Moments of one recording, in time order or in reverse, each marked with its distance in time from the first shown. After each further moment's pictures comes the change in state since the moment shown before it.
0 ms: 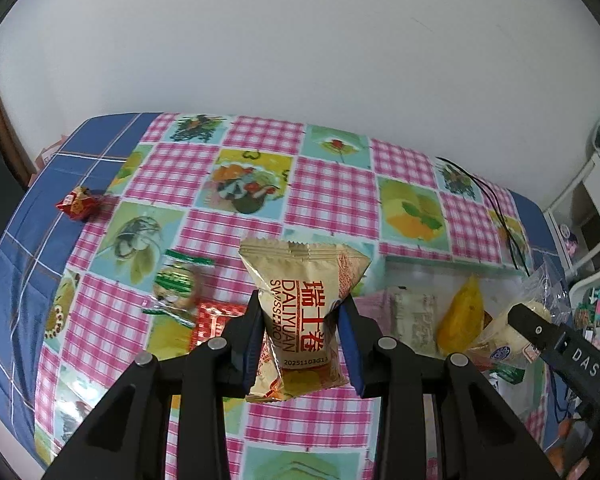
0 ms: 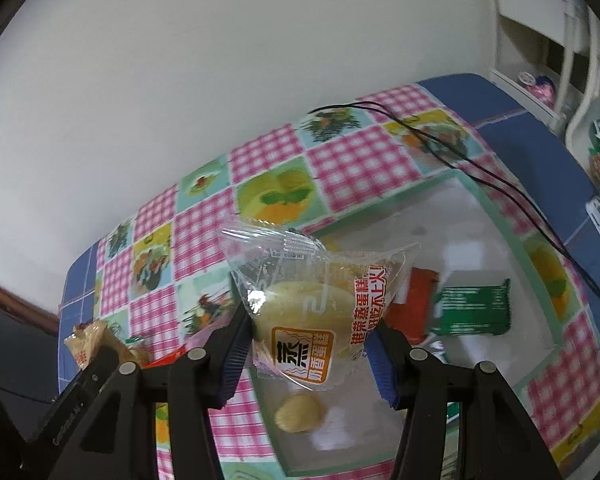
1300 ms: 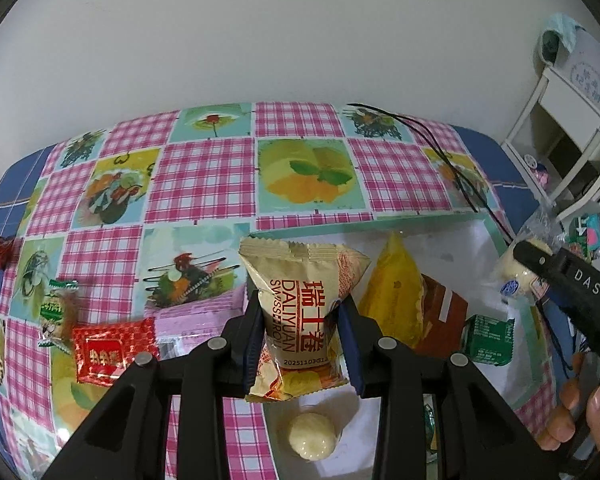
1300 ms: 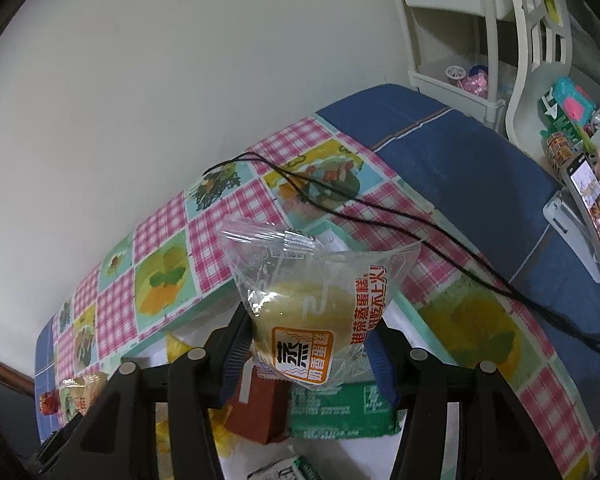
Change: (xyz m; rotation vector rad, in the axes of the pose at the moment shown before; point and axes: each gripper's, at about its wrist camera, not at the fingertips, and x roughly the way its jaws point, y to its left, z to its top) left arm 0.061 -0.111 -0.017 0.226 0.042 -0.110; right arm 0.027 -0.128 0.035 0.142 -0.162 -0.086
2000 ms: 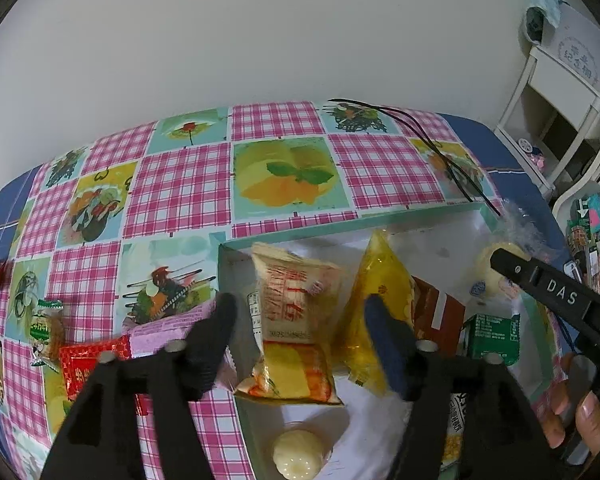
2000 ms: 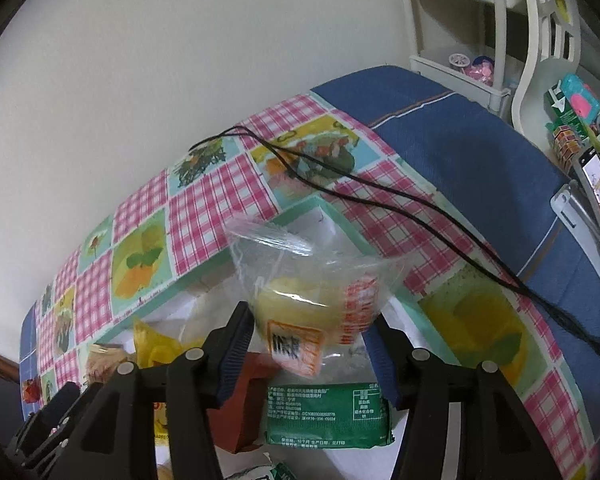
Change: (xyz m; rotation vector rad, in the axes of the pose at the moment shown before) left arm 0.013 -0.017 0.000 0.059 -0.012 0.000; right arm 0.027 -0.002 -0.007 -0.034 0.070 -0.034
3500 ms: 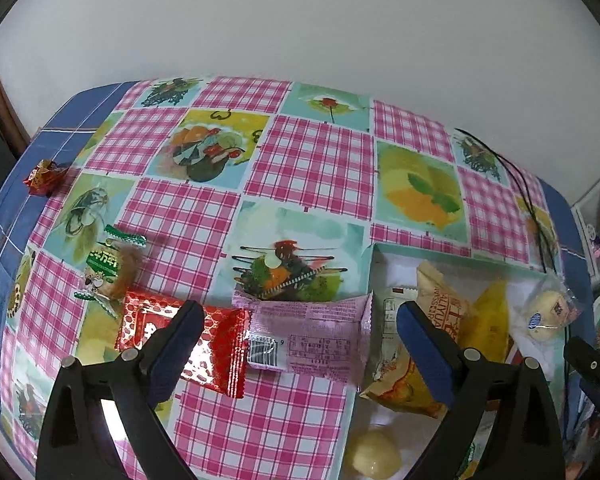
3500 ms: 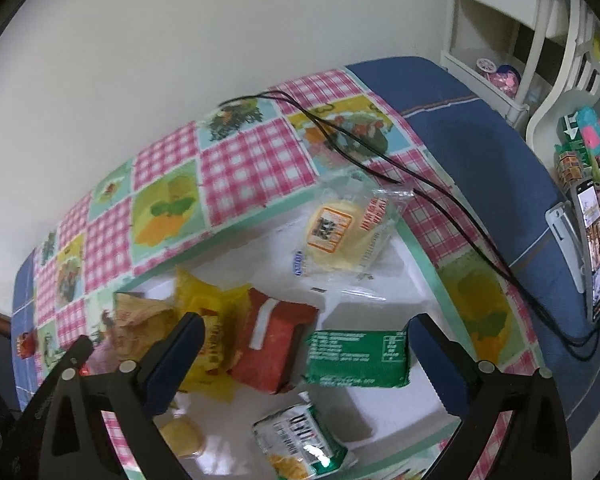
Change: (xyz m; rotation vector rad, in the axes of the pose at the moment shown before) left arm -0.006 0.086 -0.002 -0.341 0.048 0.162; right arm -0.031 0.043 -0.001 -0.118 0.142 -0.033
